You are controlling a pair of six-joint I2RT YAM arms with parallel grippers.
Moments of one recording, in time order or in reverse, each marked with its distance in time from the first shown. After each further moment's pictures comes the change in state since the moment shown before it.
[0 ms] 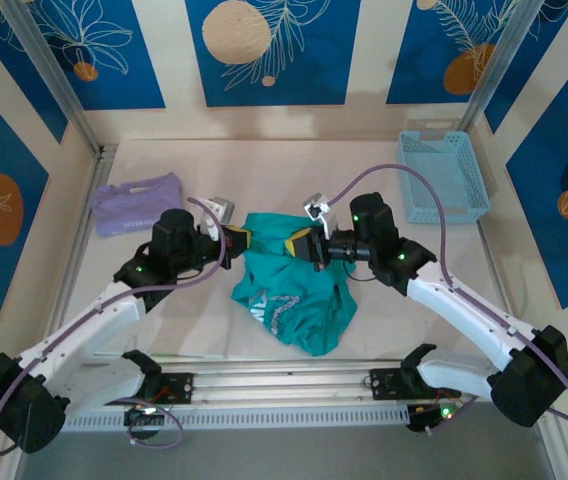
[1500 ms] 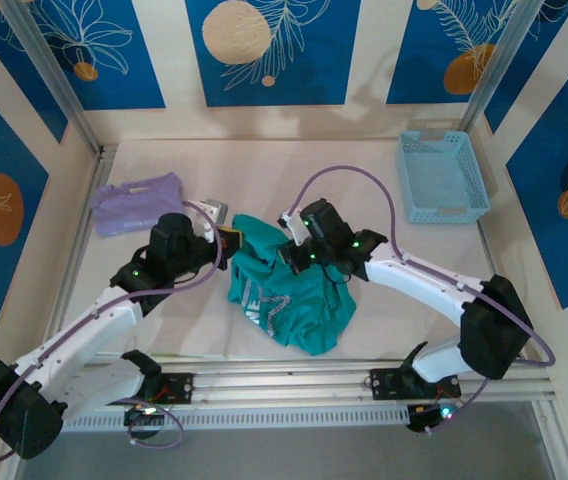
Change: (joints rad) left arm 0.000 -0.044 -0.019 -0.041 -0.137 0.006; right arm 0.120 0.259 0.102 -0.169 0.415 -0.077
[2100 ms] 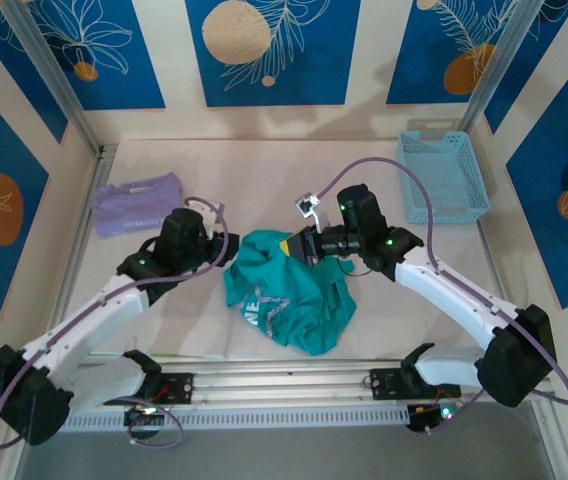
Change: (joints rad) left arm -0.015 0.058 0.069 -0.189 -0.188 0.007; right arm -0.140 -0.135 -0.024 0.077 -0.457 0.148
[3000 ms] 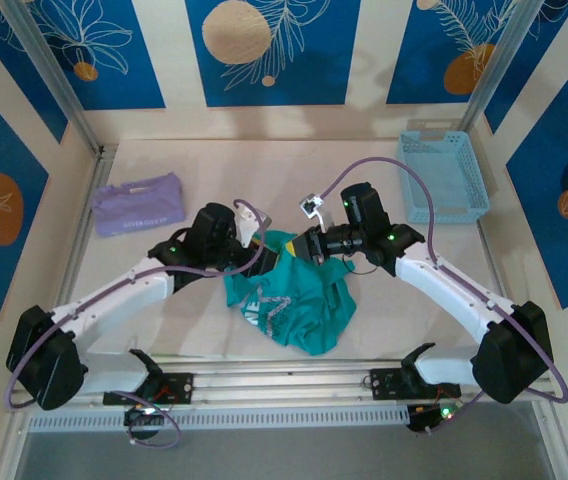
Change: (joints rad) left arm -0.103 0.230 0.097 0.062 0.366 0.116; right arm -0.055 0.018 0.000 -0.053 -0.054 -0.085
